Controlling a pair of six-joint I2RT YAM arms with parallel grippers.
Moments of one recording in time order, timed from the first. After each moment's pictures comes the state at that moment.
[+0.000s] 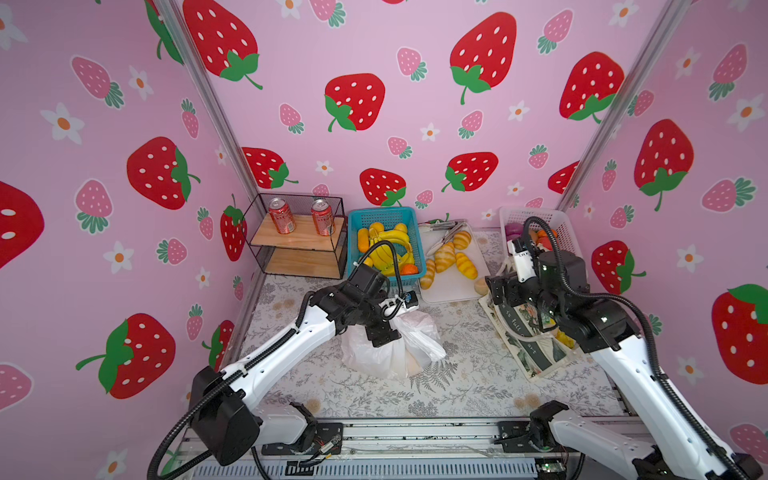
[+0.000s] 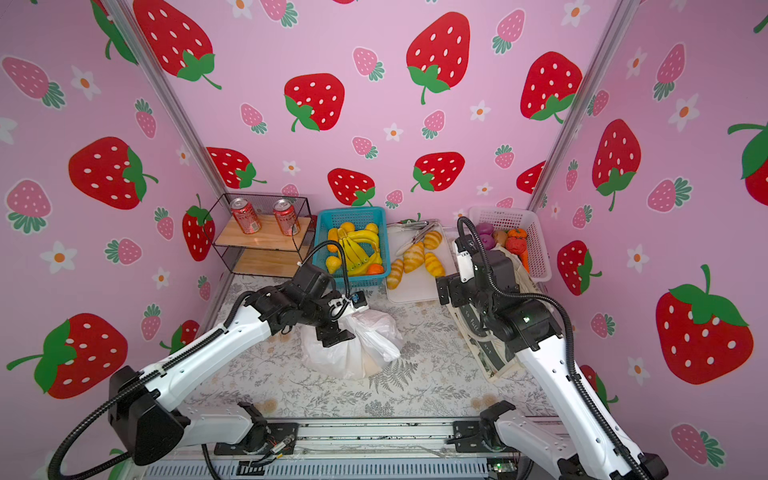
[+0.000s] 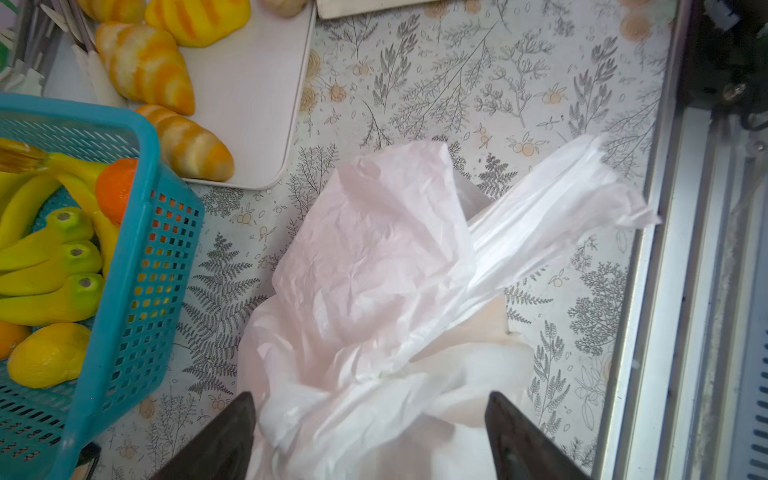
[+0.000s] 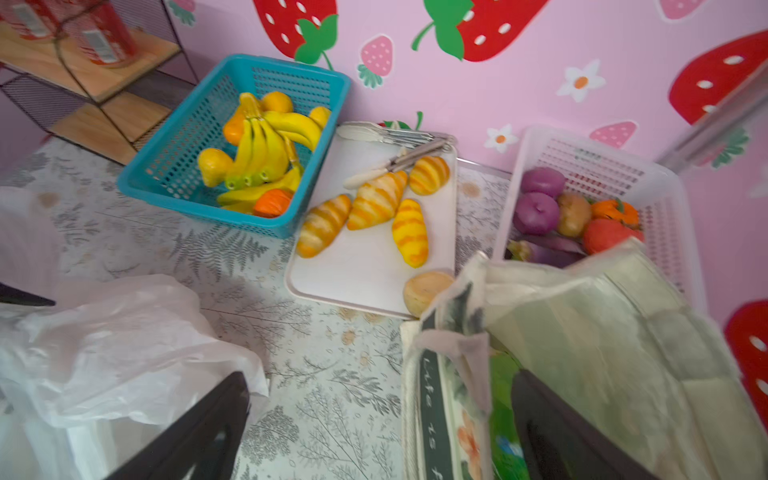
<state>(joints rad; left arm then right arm) -0.63 1.36 1.16 -0.83 0.25 0.67 0.51 0.97 1.21 -0.80 0.18 0.01</state>
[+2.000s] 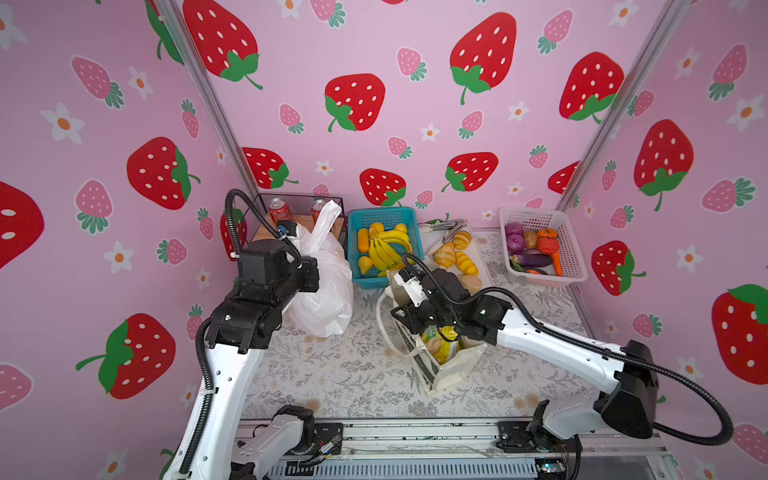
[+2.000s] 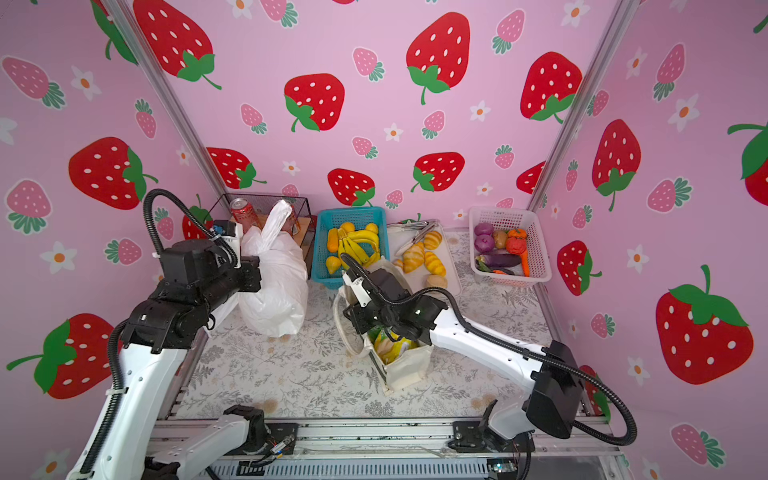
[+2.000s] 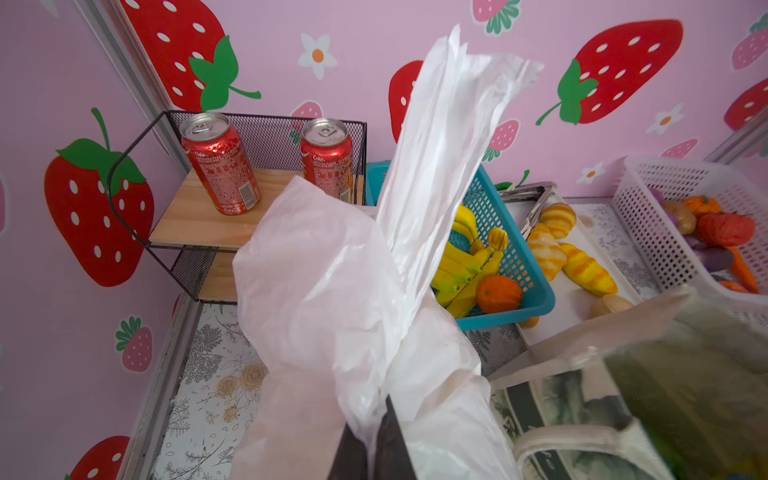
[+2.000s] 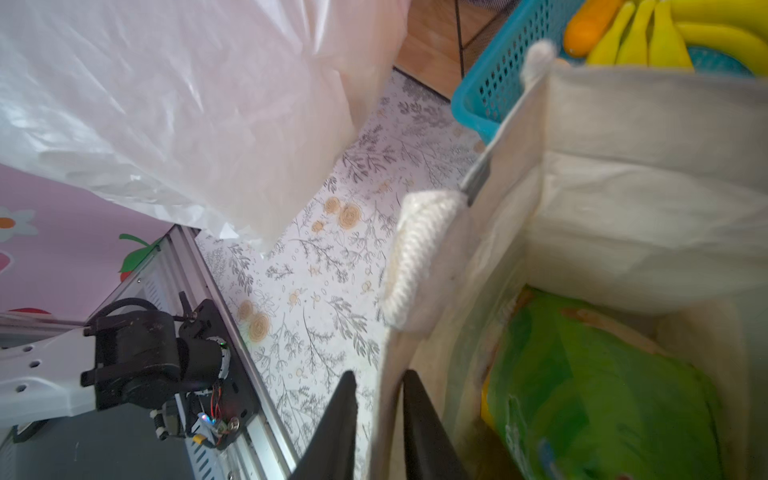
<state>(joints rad) -0.16 1.01 1.43 -0.87 -0.06 -0.11 1.06 1.47 1.27 -0.38 -0.13 0.36</state>
